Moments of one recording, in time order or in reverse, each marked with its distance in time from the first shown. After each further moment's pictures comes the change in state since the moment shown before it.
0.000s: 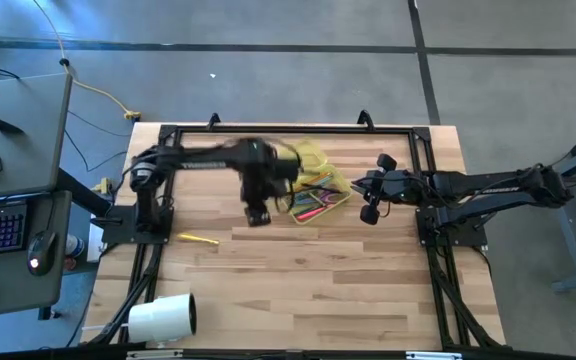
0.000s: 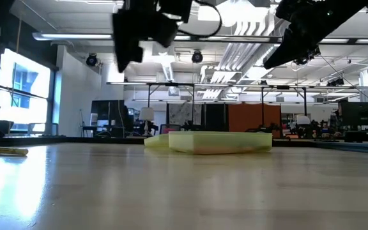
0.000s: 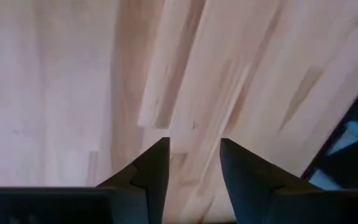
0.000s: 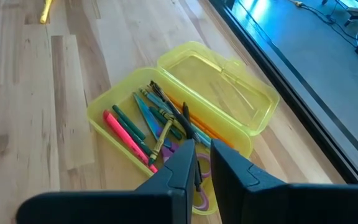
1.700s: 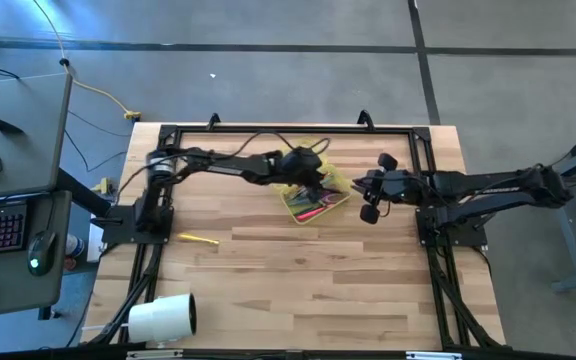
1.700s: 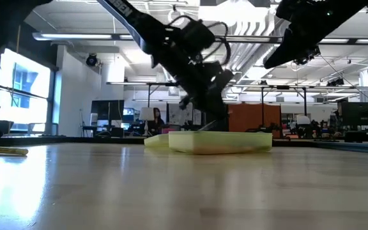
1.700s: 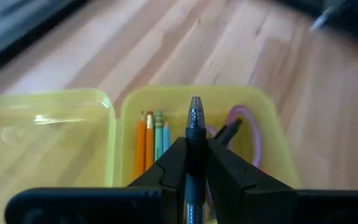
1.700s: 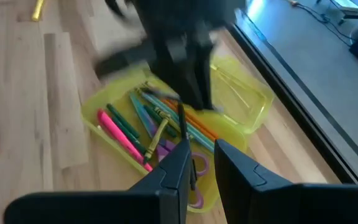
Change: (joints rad) left arm 0.102 0.122 -0.418 1.525 -0.363 -0.136; right arm 0.000 -0.002 0.000 -0.007 0.015 -0.001
